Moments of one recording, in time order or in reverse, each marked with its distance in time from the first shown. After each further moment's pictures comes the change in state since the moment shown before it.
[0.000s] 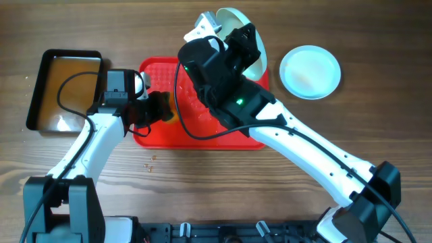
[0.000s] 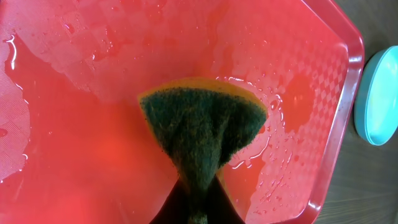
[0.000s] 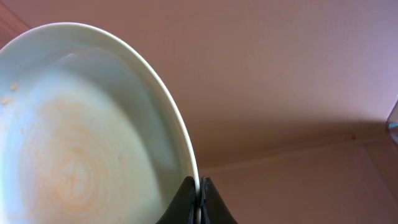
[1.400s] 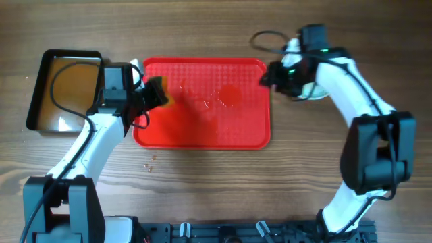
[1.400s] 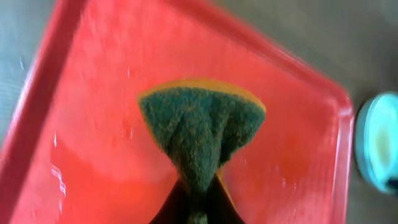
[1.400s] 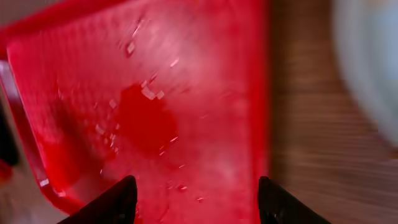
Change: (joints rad) left arm 0.005 0.000 -0.002 0.209 -0.121 0.000; right arm -0.684 0.205 -0.169 -0.413 -1.656 1.026
